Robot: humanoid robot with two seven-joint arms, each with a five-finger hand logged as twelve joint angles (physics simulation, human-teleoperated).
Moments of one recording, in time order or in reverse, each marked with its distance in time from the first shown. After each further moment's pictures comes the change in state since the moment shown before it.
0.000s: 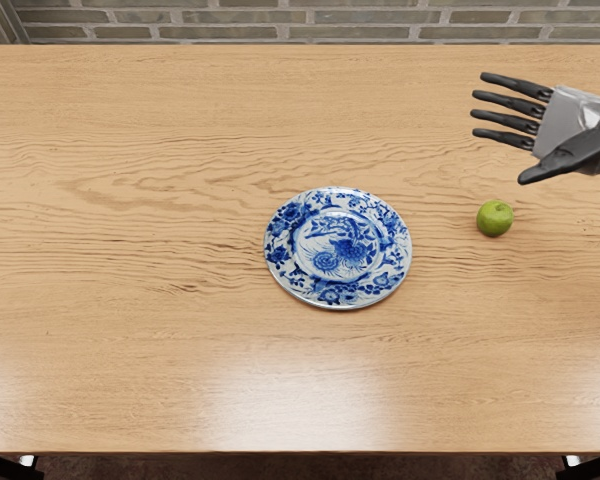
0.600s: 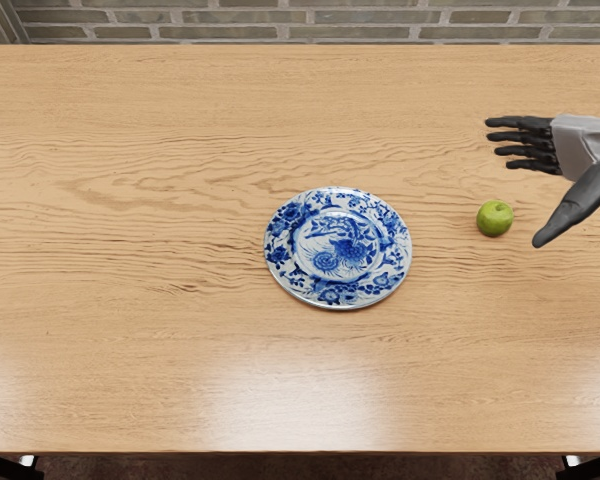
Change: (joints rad) left arm 0.000 0.000 0.000 0.000 0.000 0.000 0.000; right arm 0.058 -0.206 -0.004 0.341 -0.439 -0.228 -0.111
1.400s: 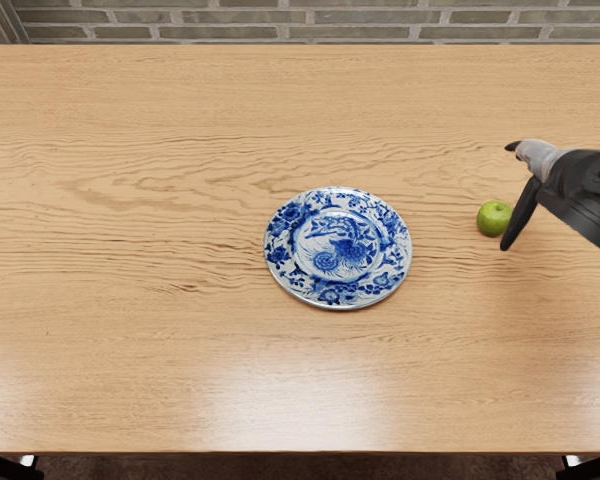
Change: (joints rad) left arm 0.000 0.000 0.000 0.000 0.000 0.000 0.000; right arm 0.825 0.543 -1.160 0.003 0.087 -0.913 -0.345
